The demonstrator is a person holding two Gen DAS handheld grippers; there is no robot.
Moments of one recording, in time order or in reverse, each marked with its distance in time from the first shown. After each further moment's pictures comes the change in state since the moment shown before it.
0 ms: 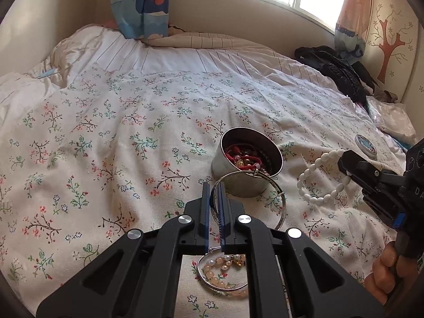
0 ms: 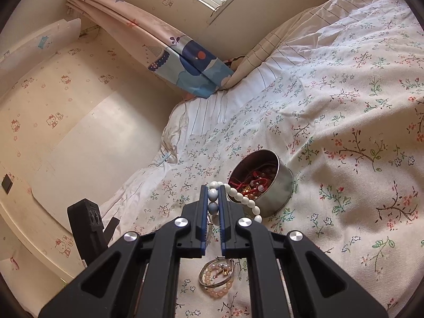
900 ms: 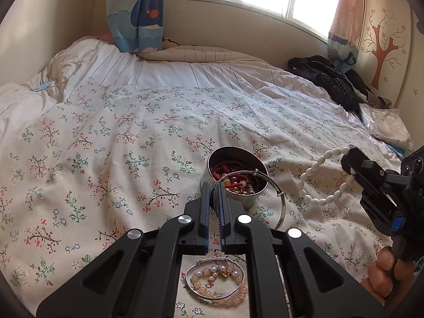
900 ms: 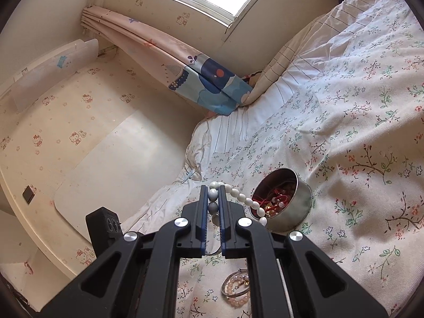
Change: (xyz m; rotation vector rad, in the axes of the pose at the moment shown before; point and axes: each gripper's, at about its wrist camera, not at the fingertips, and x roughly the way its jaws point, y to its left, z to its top) left arm -0.012 -0.012 0.013 0.011 -0.066 -0.023; right arm -0.019 0.003 0.009 0.023 -0.093 0.138
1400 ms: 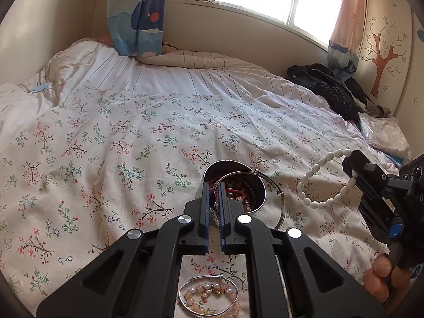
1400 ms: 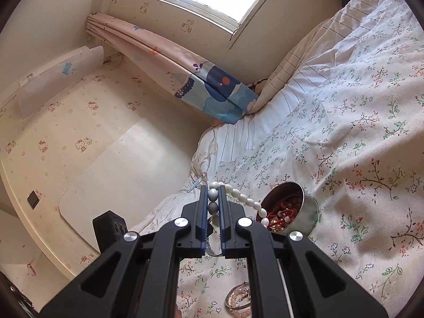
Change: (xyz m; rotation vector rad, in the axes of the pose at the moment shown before) left arm 0.013 -0.001 0.015 -0.025 -0.030 -0.017; right arm 0.008 -0.004 0.013 0.006 -0.037 0.032
